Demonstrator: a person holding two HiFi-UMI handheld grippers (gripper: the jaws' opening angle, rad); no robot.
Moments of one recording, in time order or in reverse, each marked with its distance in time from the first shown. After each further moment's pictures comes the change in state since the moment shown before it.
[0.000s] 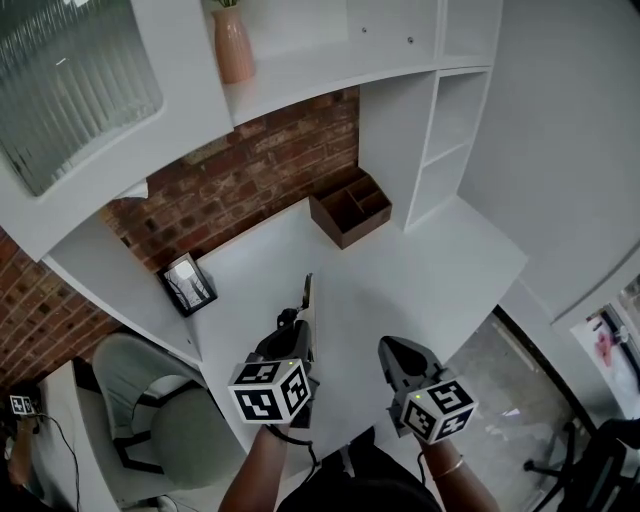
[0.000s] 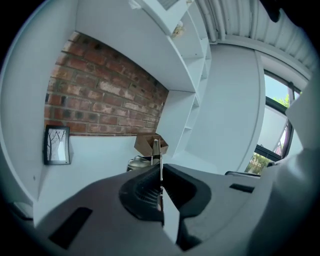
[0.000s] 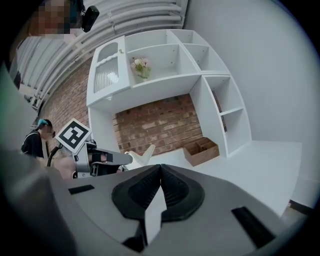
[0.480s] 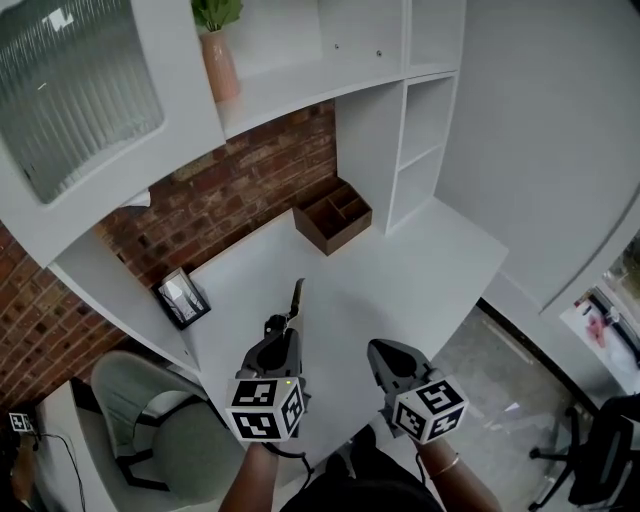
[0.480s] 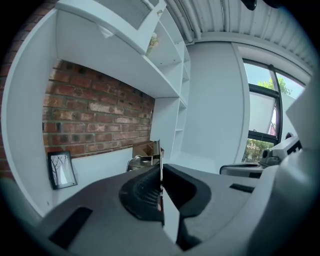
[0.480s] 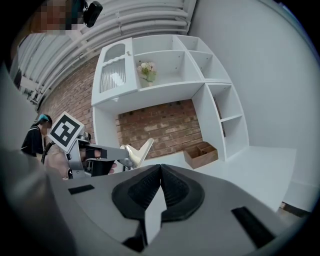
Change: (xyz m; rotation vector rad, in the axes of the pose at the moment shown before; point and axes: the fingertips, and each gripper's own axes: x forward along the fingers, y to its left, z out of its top) left arm -0.043 -0.020 0.014 0.198 -0.056 -0.024; right arm -0.021 0.025 0.003 -0.041 -0.032 -0.029
